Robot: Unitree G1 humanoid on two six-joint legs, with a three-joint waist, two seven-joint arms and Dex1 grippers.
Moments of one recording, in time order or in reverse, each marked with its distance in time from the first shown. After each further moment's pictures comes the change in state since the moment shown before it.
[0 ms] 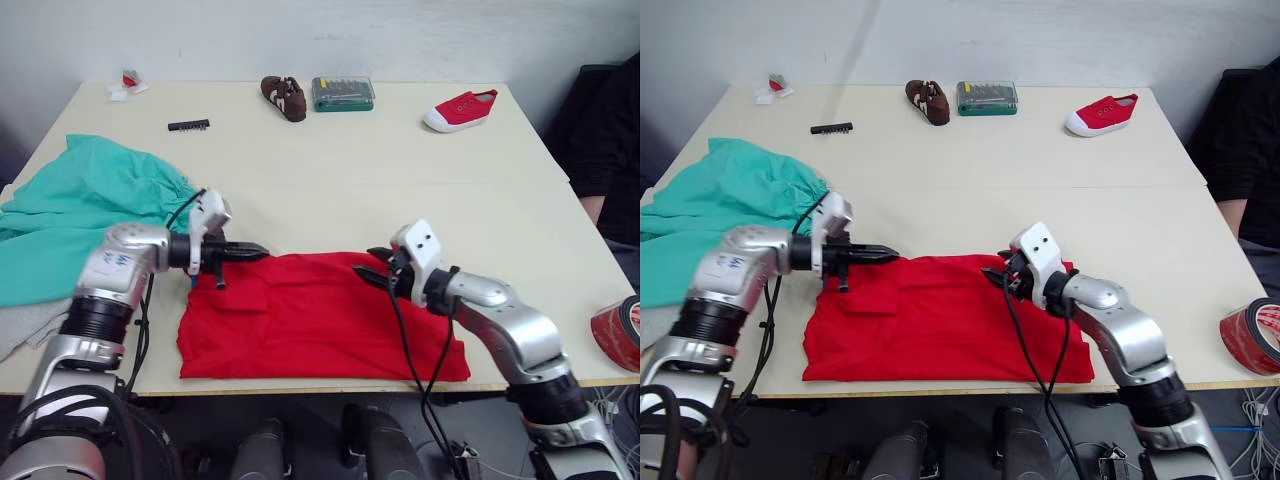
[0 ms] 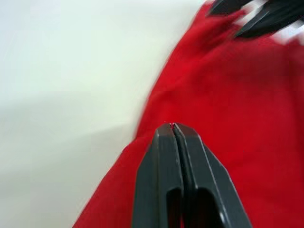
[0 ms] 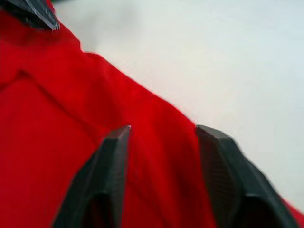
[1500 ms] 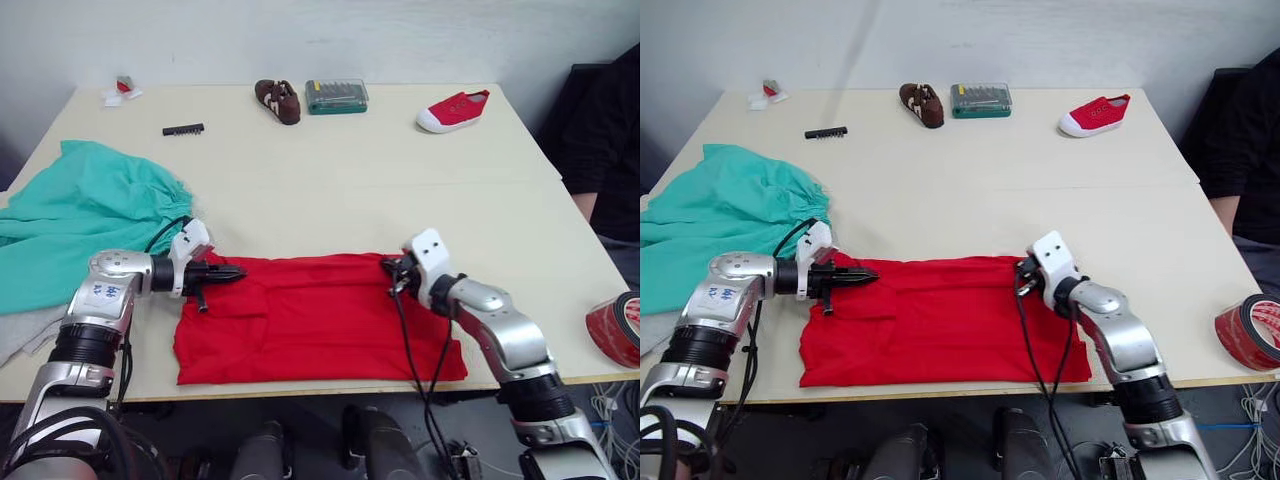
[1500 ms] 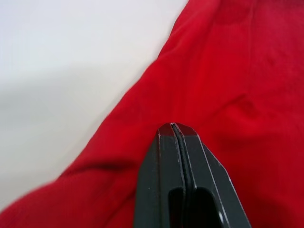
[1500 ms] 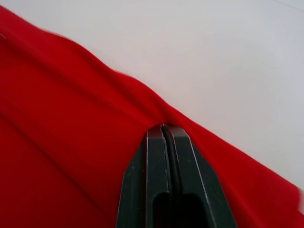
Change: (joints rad) left arm 0.125 0.078 0.123 -0.009 0.080 -0.121 -0.071; right arm 0.069 -0.056 -0.122 0.112 -0.145 -0.078 -0.005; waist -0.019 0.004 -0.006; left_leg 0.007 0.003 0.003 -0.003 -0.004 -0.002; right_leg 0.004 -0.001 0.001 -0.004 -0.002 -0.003
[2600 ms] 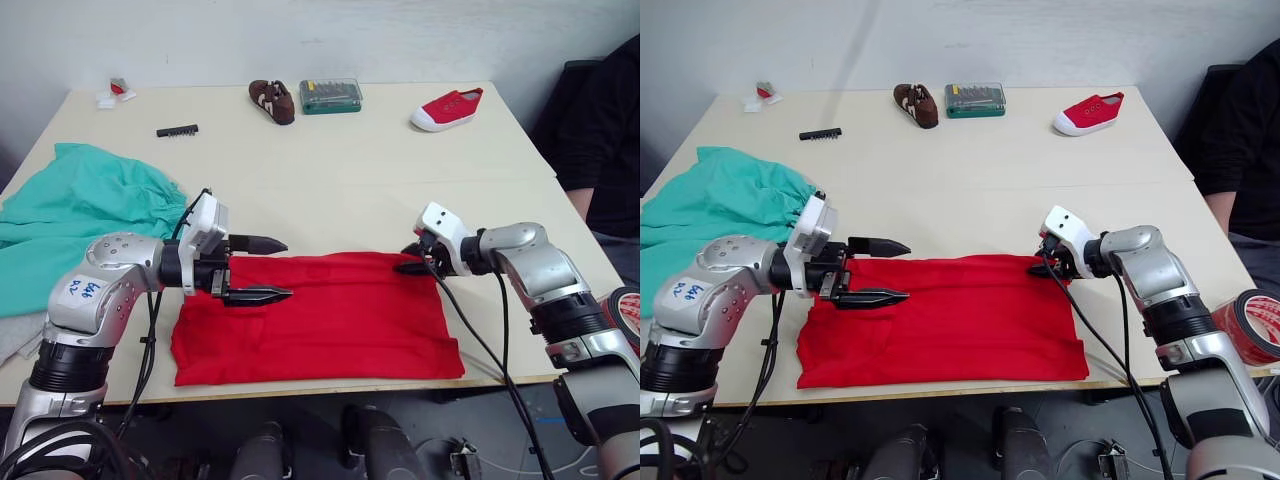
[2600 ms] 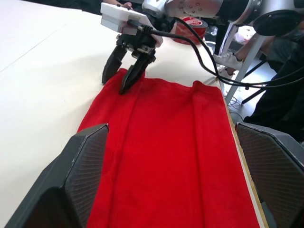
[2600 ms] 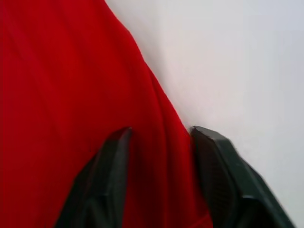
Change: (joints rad) left arm 0.084 -0.011 0.074 -0.614 -0.371 0.327 -0.003; right arm -0.463 -0.157 0.214 0.503 -0.098 -0.042 0.587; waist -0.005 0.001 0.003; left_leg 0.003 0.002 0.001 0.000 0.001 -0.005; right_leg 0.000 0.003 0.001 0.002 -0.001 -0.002
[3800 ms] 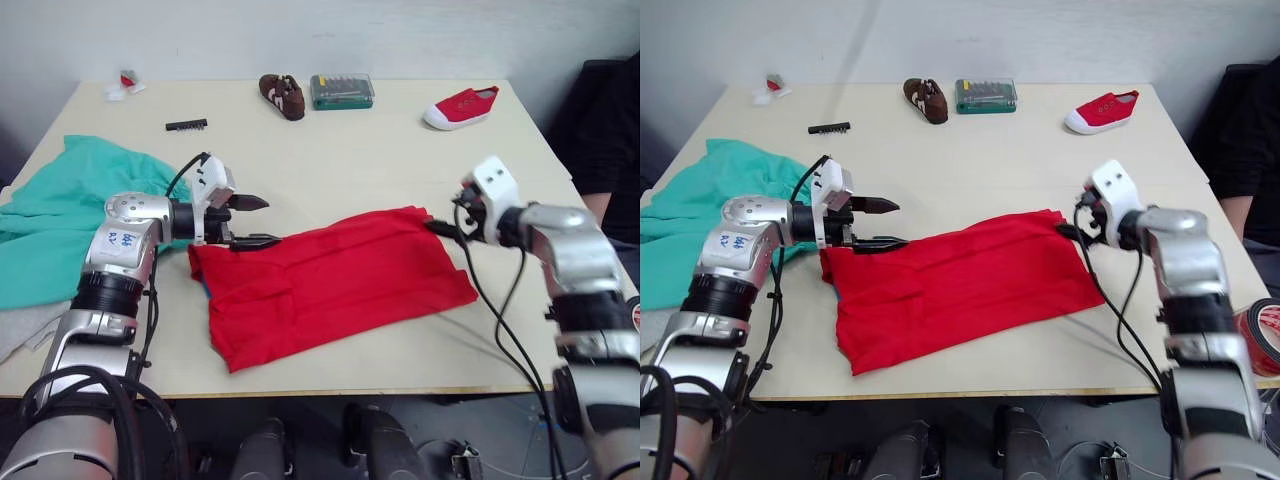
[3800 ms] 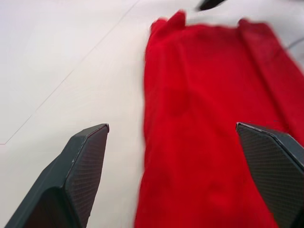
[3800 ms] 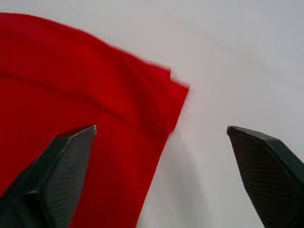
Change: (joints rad) left arm -0.464 -0.107 -0.165 0.901 0.389 -0.475 -0.048; right arm 0.219 -0.018 -0.437 -0.493 0.037 0.508 -0.269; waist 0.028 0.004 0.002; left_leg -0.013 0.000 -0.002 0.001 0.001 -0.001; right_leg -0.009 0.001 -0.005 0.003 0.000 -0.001
